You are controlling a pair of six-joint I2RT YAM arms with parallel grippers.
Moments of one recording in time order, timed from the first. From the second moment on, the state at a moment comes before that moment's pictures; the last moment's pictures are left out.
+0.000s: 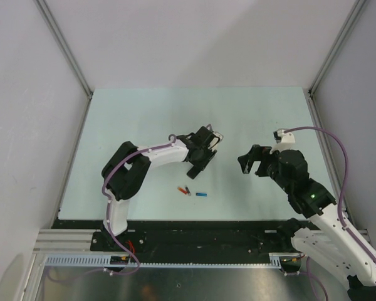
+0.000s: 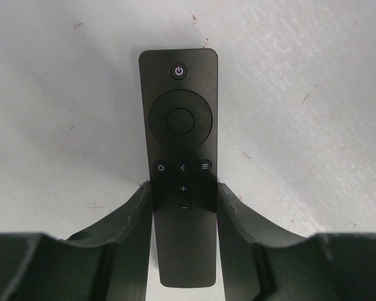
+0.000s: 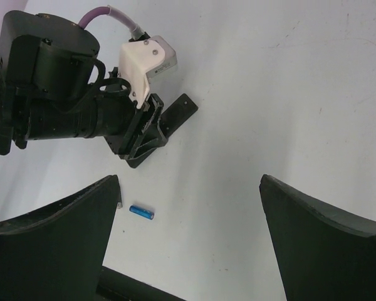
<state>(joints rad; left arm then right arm) -0.79 2.00 1.37 -0.43 -0.05 -0.07 0.56 0.66 0.73 -0.44 0.15 0.47</state>
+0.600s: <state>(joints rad) -0.68 1.40 1.09 -0.09 0.26 -0.31 0.52 0.63 0.73 -0.40 0.02 0.58</state>
